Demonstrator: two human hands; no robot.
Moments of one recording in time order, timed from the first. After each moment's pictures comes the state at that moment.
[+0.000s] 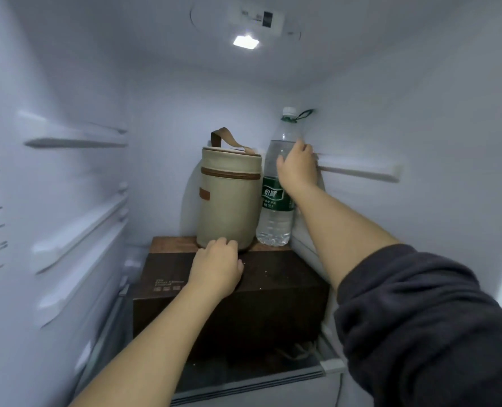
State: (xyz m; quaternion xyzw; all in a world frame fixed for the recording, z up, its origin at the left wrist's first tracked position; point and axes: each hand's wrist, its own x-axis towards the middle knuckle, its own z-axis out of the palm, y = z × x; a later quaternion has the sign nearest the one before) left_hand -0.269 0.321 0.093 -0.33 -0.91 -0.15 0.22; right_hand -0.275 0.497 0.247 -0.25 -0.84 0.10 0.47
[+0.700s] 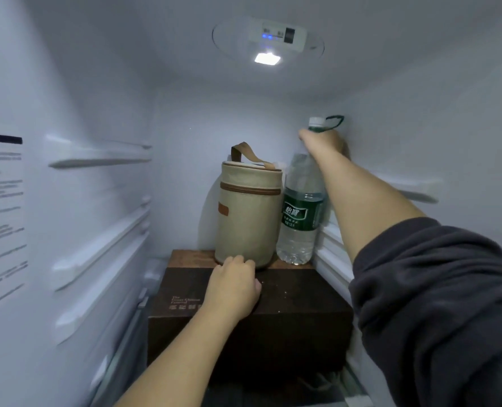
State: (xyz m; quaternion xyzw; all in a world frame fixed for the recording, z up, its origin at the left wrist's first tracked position) left_hand -0.269 0.321 0.093 -0.33 -0.90 -0.16 0.23; right_hand -0.274 0.494 0.321 -0.23 -0.77 0.39 0.44
